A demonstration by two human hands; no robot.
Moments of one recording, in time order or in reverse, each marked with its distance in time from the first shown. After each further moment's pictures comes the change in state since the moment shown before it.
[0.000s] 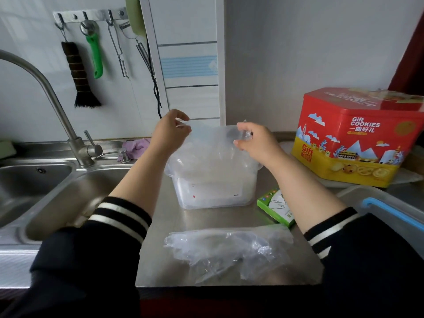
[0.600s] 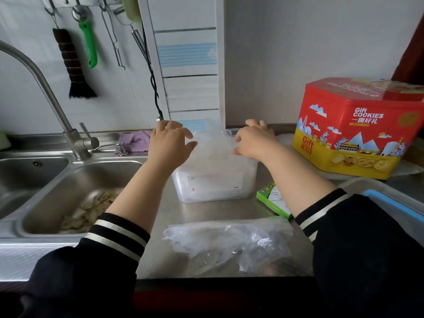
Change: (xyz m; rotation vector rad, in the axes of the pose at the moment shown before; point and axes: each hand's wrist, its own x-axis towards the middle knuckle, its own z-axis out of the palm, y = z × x) left_hand -0.042 -0.014 0.008 0.660 -0.069 0.184; right_hand 0.009 -0.001 0.009 -0.818 -0.199 0.041
